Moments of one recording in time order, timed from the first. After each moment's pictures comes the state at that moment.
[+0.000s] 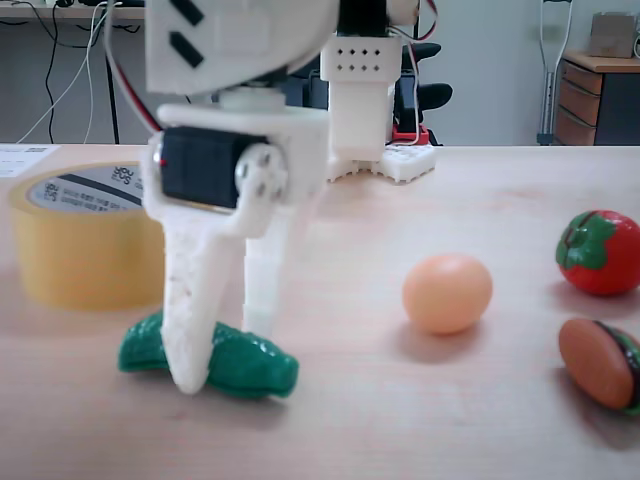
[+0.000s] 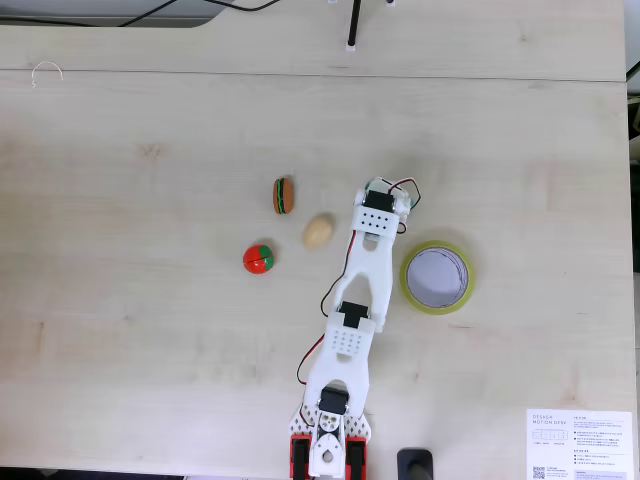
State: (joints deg) arm 8.3 45.4 50.9 73.7 15.0
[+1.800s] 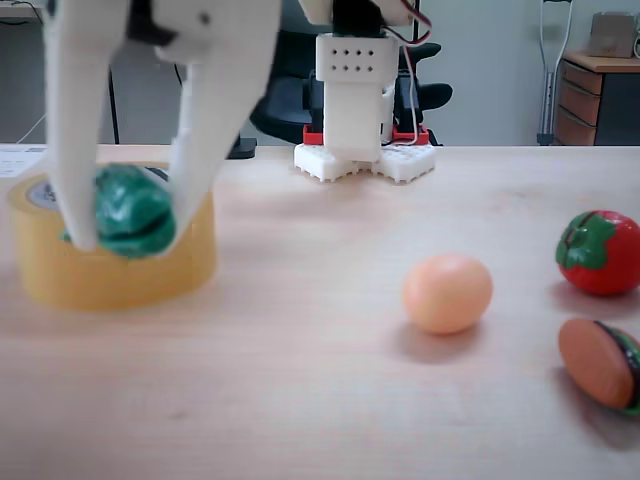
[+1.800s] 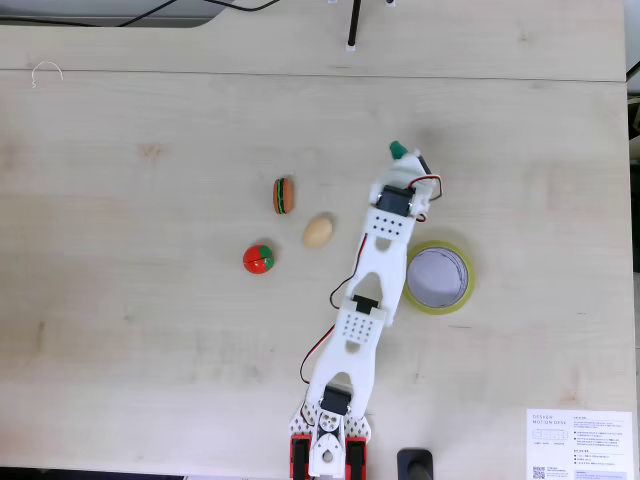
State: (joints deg) arm 13.0 33.3 5.6 90.8 49.0
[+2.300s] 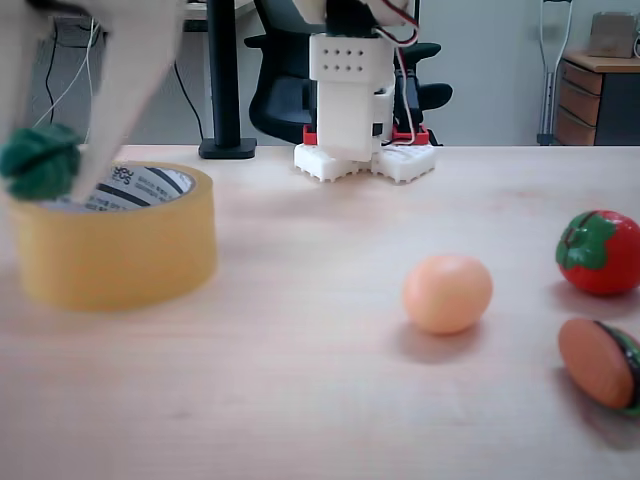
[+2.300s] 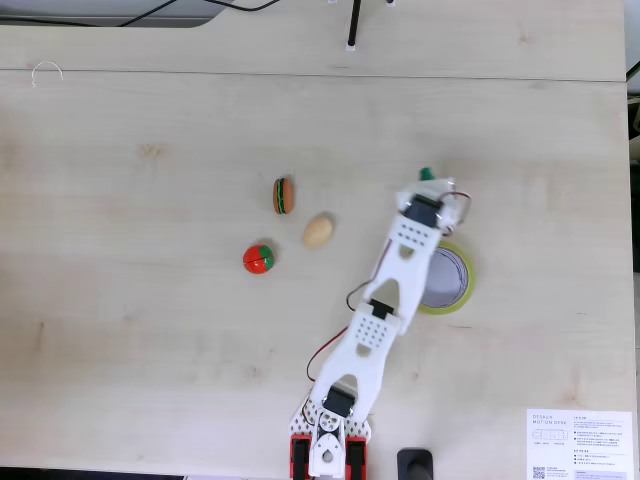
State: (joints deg) arm 21.0 38.7 5.2 97.5 59.1
